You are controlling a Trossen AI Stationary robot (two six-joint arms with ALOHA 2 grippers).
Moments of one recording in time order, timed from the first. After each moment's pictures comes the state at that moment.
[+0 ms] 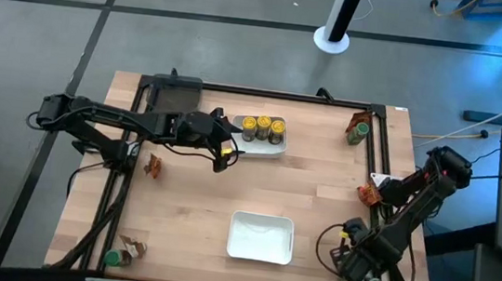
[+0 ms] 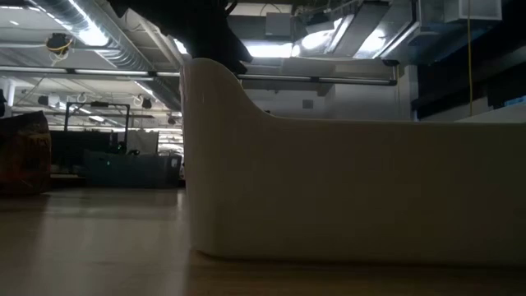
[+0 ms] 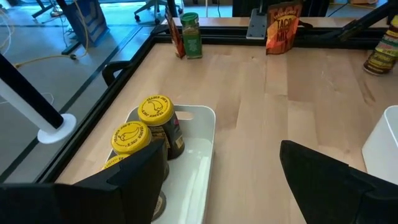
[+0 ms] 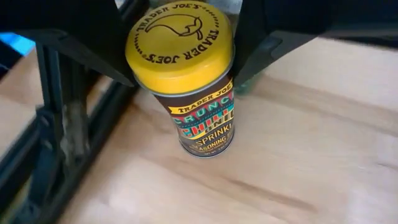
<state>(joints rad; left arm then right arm) 0.07 1.30 0.90 -0.06 -0.22 0.02 0.92 1.51 1.10 -1.18 -0.19 2.08</state>
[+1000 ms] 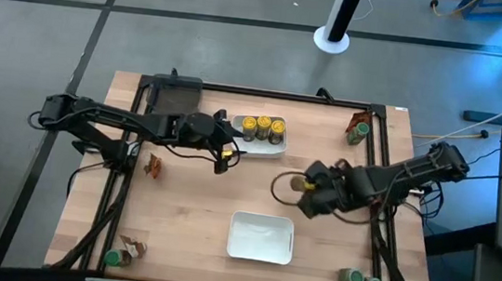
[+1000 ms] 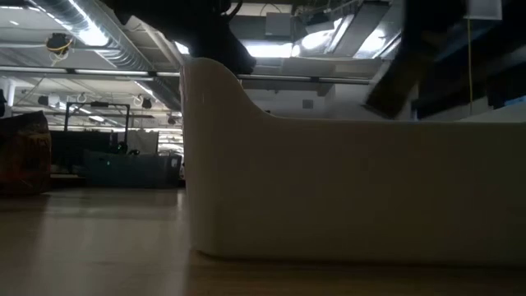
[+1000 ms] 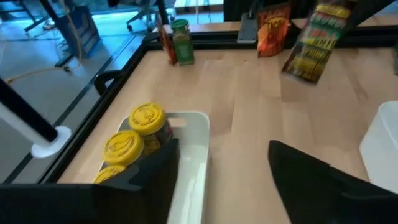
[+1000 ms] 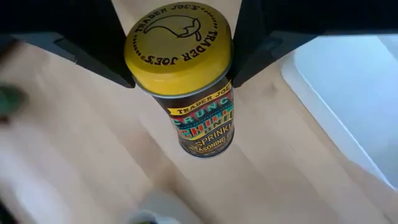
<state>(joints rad) 0.07 1.33 0.87 0.02 -0.18 0.07 0.40 1.50 1.44 -1.33 0.39 1.02</state>
